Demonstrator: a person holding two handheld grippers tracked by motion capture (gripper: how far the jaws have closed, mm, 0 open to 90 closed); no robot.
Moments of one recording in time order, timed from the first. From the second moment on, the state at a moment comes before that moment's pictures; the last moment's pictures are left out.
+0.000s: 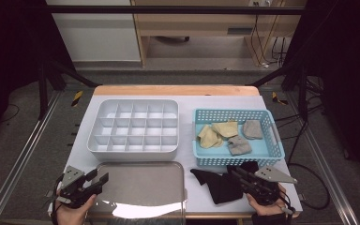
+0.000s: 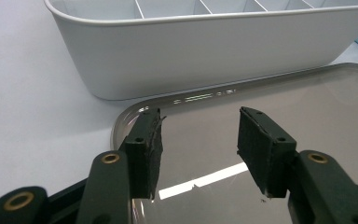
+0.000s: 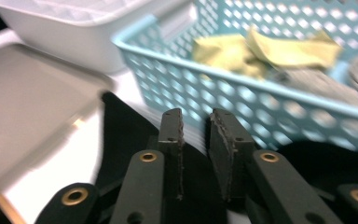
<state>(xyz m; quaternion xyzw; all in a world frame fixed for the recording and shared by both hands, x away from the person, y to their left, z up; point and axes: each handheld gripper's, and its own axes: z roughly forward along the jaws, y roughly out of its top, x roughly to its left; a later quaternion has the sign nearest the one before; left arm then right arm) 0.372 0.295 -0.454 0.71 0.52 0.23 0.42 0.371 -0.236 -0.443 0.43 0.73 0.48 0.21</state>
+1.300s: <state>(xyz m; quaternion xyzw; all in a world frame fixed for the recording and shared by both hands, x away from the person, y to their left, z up) 0.371 0.294 -0.454 0.71 0.52 0.23 0.42 0.393 -0.154 -0.423 0.36 0.75 0.53 0.15</state>
